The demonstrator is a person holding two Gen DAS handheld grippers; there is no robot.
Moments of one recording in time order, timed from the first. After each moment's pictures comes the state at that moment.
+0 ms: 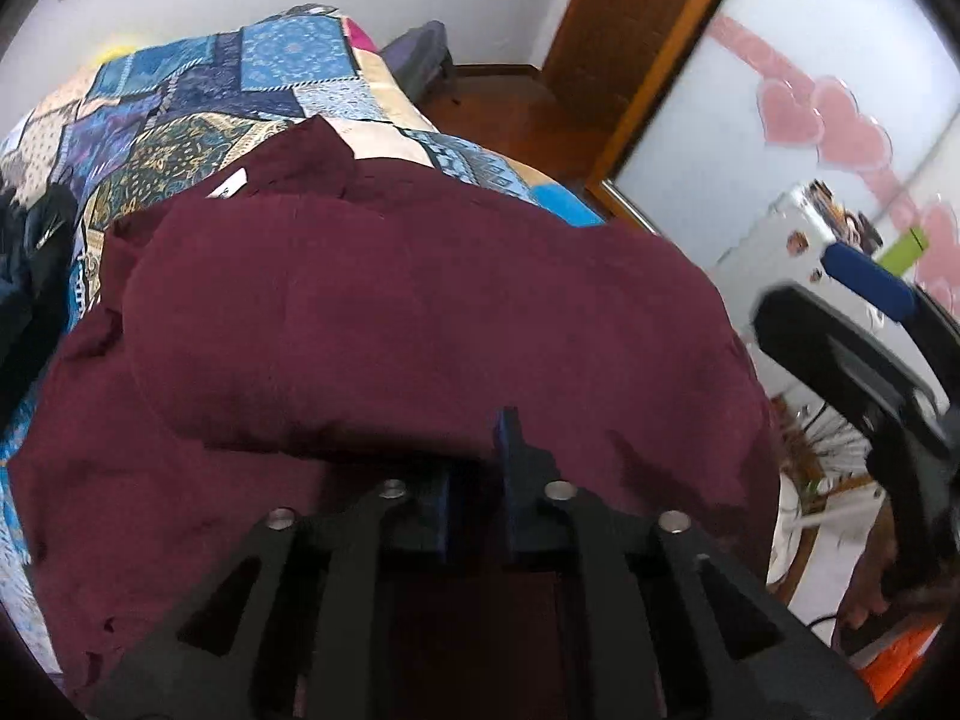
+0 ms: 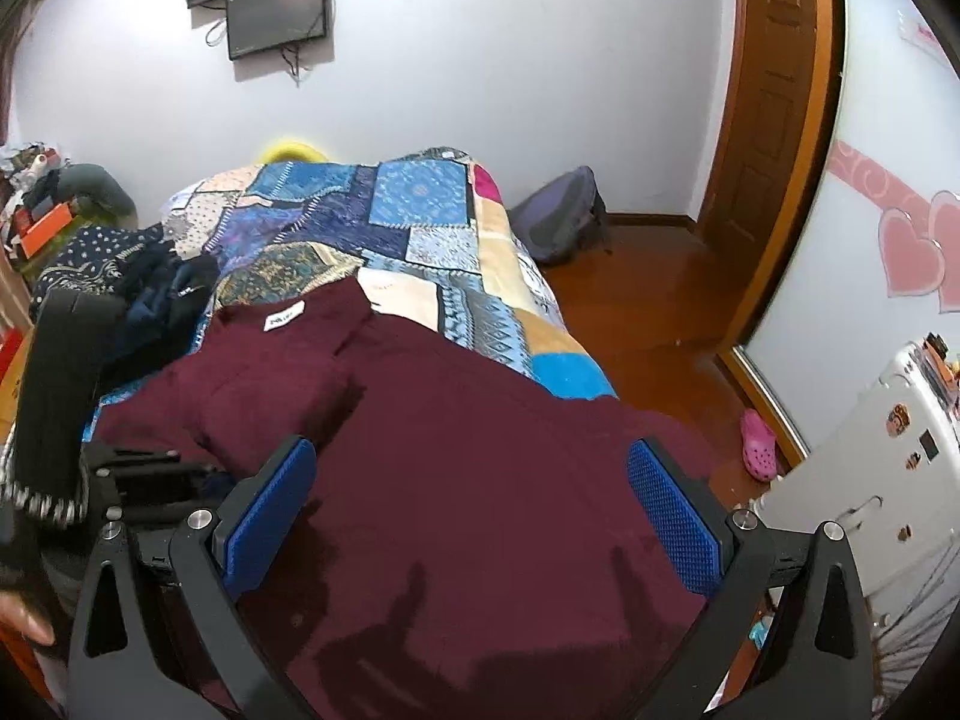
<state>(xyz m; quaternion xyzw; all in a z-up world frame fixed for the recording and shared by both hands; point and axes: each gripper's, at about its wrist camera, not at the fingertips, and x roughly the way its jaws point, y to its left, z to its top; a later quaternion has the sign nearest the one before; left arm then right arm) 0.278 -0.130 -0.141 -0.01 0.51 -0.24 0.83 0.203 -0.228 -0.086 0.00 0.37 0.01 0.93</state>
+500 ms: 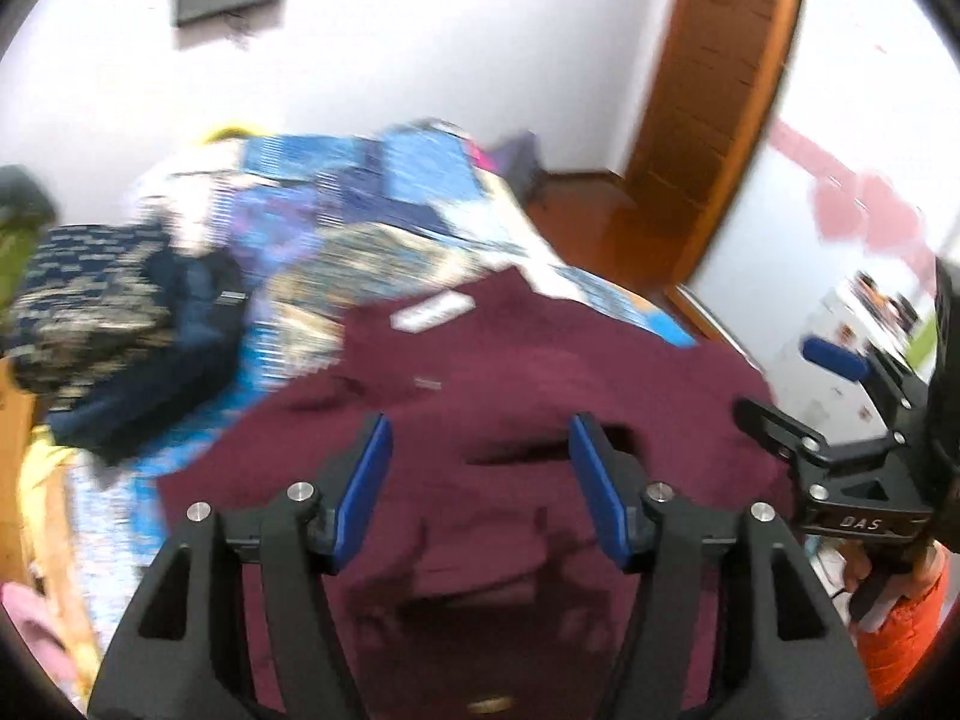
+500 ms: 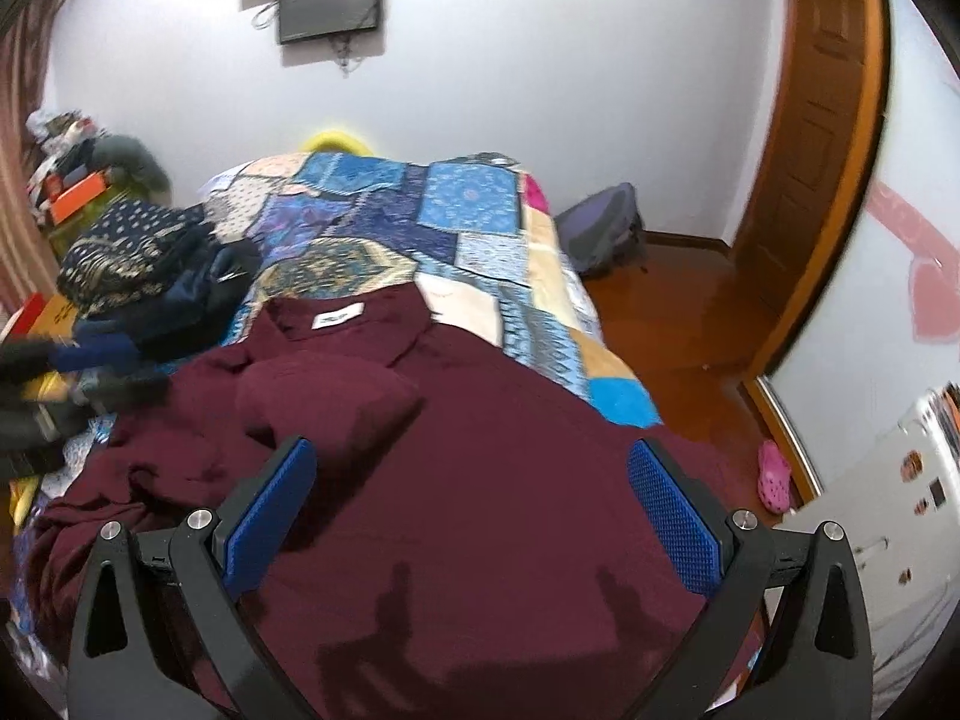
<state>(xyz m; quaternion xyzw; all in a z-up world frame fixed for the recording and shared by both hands) 0.255 0.012 -0.062 -0.02 0.39 -0.12 0.91 0.215 -0.182 -0.078 -0.05 0.36 0.08 0.93</state>
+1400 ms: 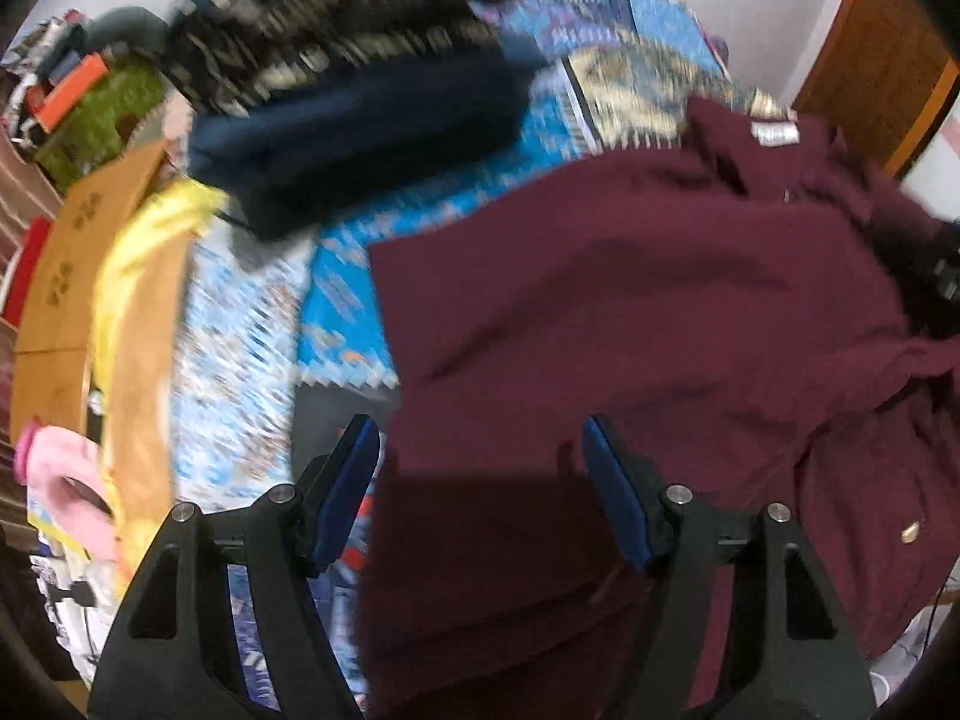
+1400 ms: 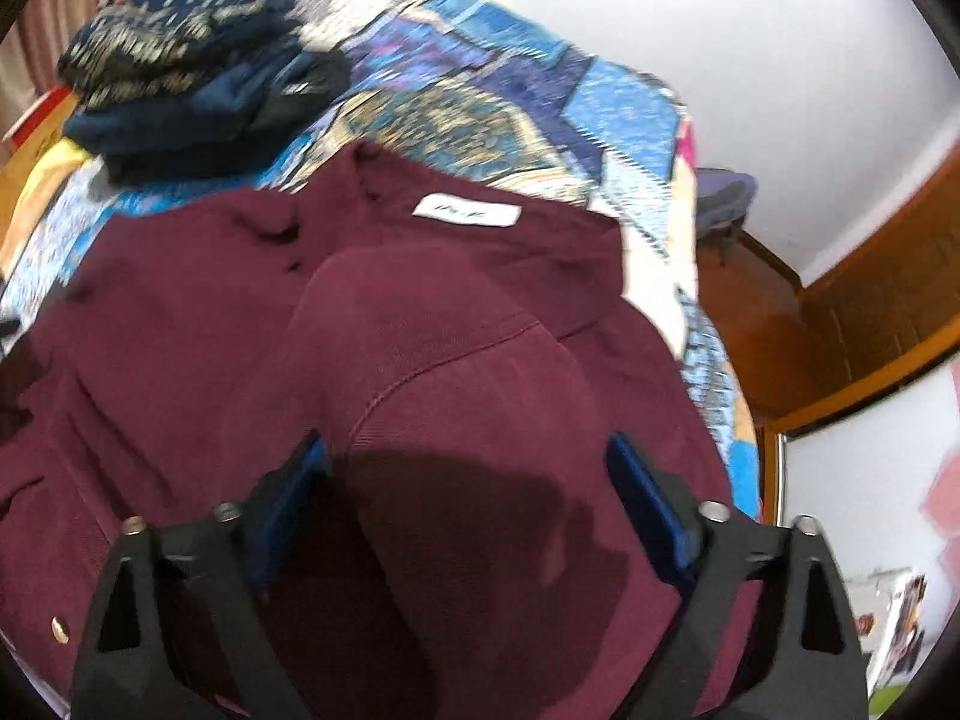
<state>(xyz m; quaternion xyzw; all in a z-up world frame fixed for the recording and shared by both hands) 0.233 0.173 -0.211 -0.04 0.55 0.02 0.84 0.295 -0.099 -0.141 -0.21 0.46 0.13 0.85</state>
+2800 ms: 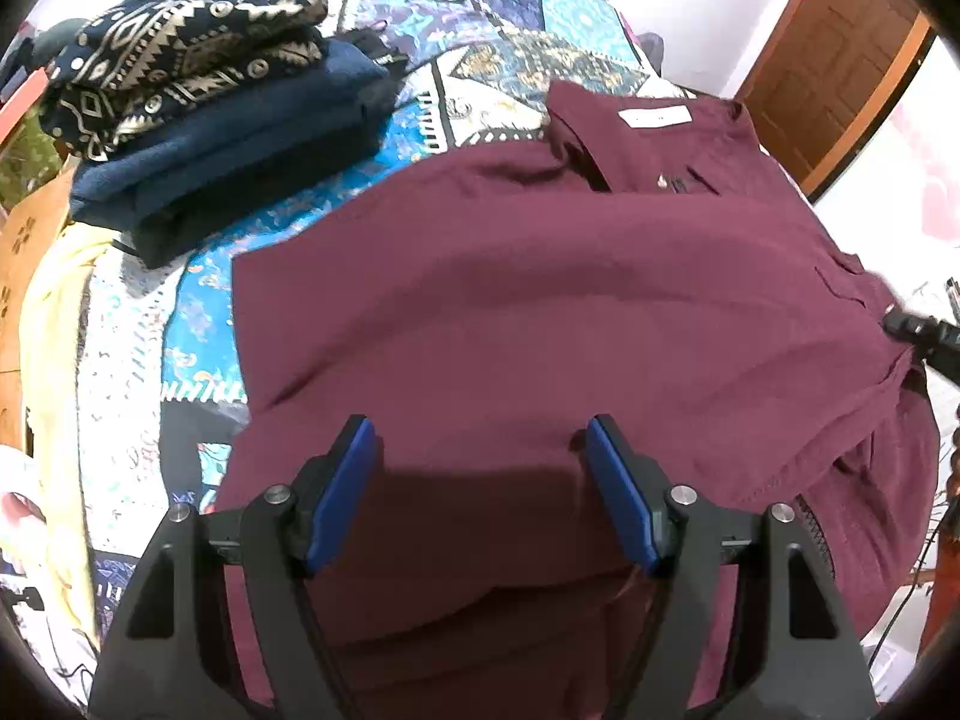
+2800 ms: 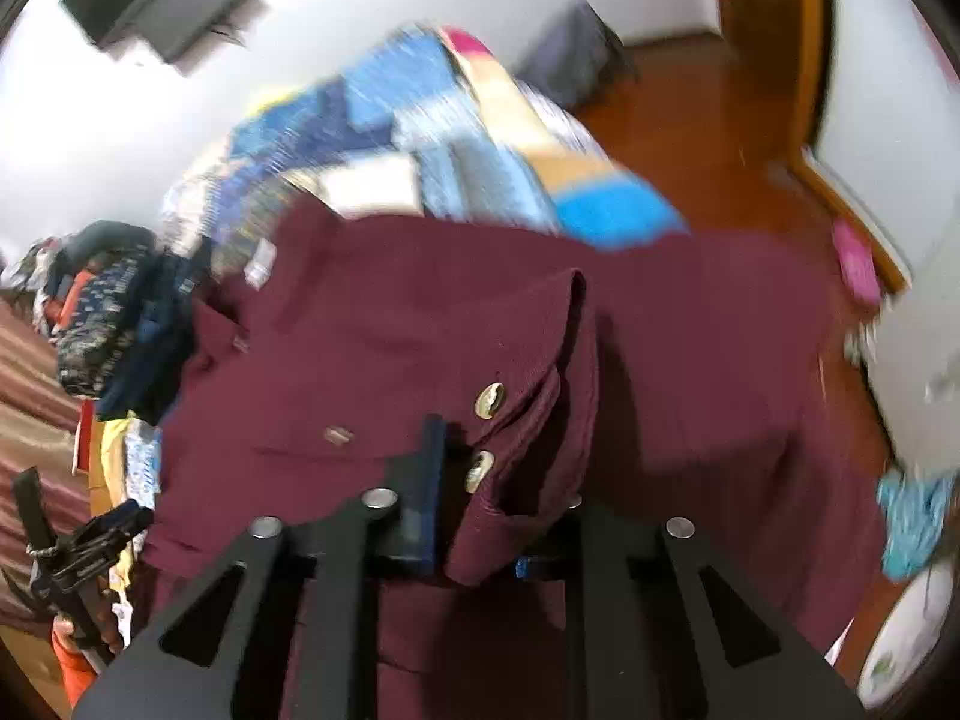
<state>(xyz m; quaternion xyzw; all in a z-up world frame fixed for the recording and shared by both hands) 0.248 0.101 -0.201 -0.06 0.54 -0.04 0.84 0.255 -0.287 -0.183 0.19 0.52 0.06 0.83</state>
